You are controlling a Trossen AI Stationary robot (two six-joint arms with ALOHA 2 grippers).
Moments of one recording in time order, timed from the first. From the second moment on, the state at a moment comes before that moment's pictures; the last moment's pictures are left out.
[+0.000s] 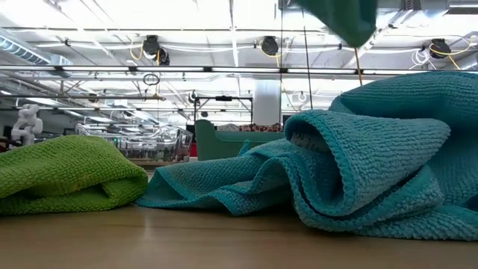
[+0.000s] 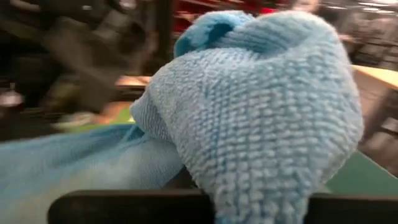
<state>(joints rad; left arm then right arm) -0.59 1.90 1.06 1.04 -0.79 1.03 0.62 1.35 0.93 0.08 0.98 0.16</state>
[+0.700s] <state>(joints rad) -0.51 1.91 1.09 1.03 -0.92 0.92 0.61 1.43 0.93 0.17 0.79 0.16</state>
